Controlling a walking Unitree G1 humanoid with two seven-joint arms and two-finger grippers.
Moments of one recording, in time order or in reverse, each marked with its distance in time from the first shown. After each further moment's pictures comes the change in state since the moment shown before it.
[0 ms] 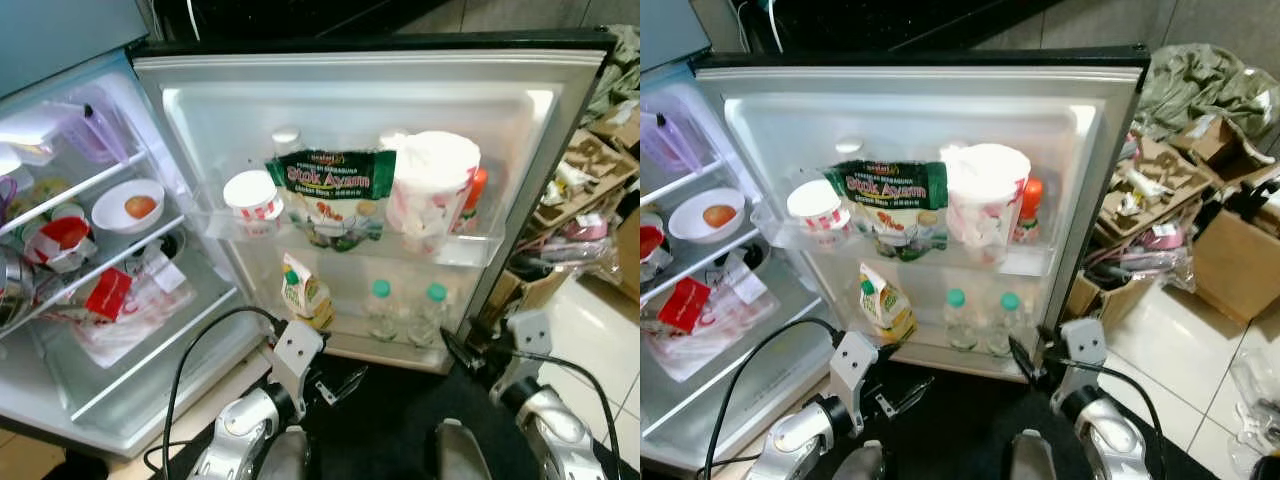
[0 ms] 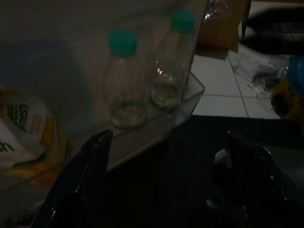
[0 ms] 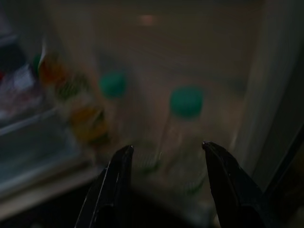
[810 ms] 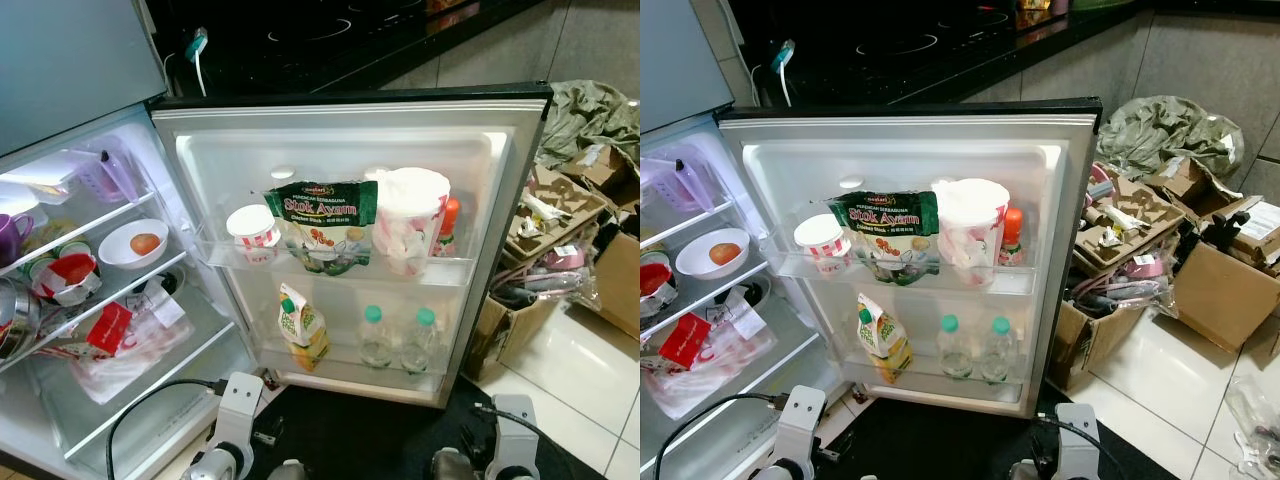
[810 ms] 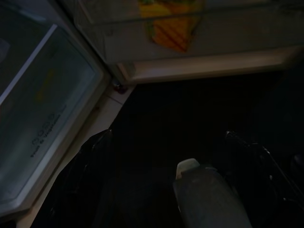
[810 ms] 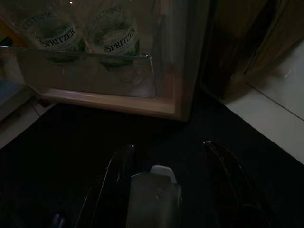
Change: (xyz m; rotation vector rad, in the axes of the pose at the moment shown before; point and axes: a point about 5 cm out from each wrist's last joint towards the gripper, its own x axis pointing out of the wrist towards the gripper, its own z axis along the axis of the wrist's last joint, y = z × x) left arm -0.060 0.023 -0.092 -0.197 0.430 0.536; right arm -0.033 0.015 -0.099 0.122 0.356 -0.406
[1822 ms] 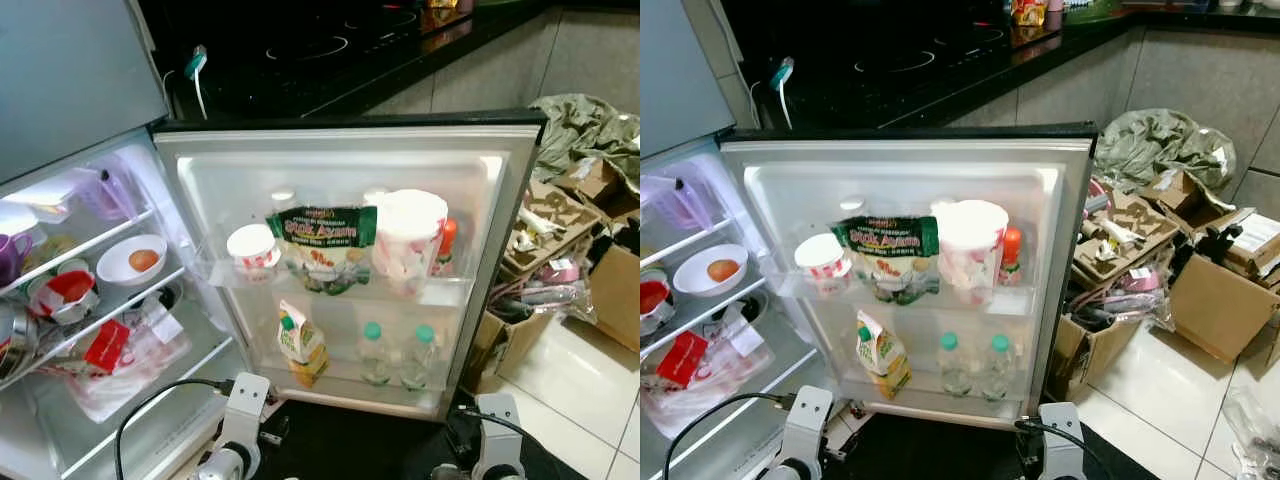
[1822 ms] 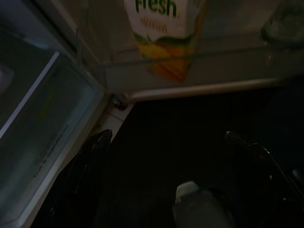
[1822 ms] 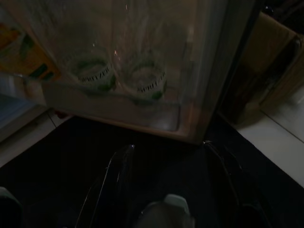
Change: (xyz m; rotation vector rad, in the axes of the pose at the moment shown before) left arm 0.006 -0.008 0.003 0.006 -0.015 0.000; right arm 0.004 0.018 0.006 -0.057 -0.039 0.086
